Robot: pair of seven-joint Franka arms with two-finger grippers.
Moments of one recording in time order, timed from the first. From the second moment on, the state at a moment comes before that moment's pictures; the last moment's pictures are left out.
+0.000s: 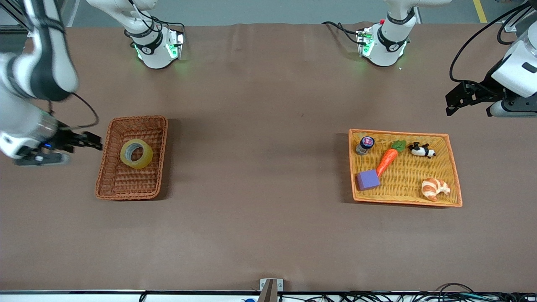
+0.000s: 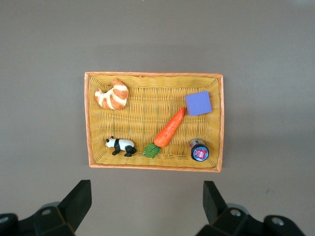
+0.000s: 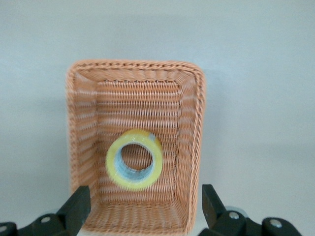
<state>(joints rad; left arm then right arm) -0.10 -0.02 -0.03 -1.57 0.03 1.61 -0.07 -0.07 0.07 -0.03 -1.86 0.01 1.88 -0.14</state>
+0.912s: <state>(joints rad) -0.10 -0.02 -0.07 -1.57 0.03 1.60 -0.07 -0.05 0.01 -0.03 -1.52 -0.02 1.53 0.01</state>
